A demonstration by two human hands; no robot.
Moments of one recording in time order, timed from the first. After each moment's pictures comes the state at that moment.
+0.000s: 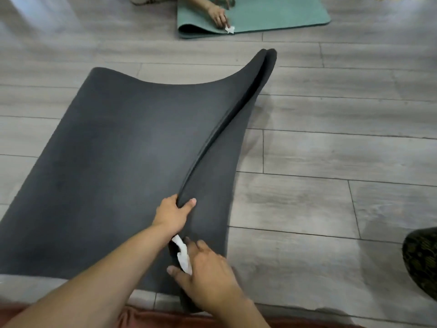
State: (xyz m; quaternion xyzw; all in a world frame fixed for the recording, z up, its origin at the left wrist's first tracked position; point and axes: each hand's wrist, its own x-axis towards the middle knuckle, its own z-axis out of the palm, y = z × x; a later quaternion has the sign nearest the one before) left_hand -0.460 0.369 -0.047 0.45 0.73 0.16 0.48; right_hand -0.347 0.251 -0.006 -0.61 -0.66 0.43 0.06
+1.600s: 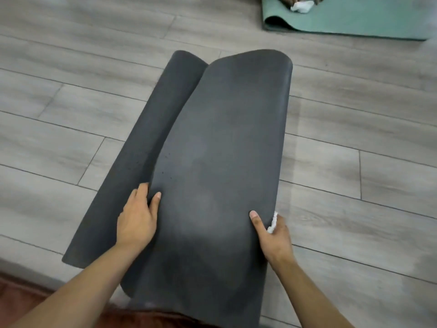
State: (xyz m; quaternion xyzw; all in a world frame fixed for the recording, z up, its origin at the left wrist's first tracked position) left_hand -0.812 0.417 -0.049 0.56 0.79 0.14 0.22; right_hand -0.515 0.378 -0.089 -0.81 -0.32 0.46 0.18
